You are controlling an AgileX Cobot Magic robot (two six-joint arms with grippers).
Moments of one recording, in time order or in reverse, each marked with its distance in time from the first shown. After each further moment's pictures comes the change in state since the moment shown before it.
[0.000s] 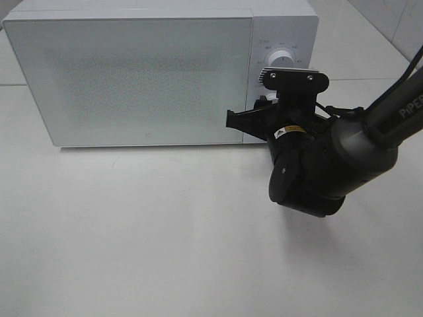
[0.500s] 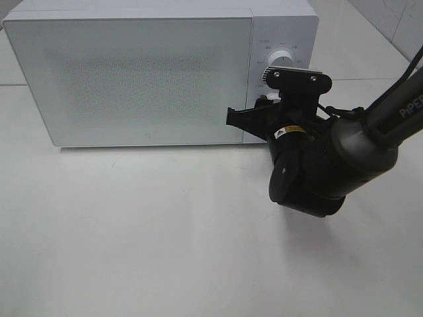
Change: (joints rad) left arm 0.000 0.000 0.000 0.000 0.000 0.000; right arm 0.000 0.000 0.001 -0.001 0.000 0.074
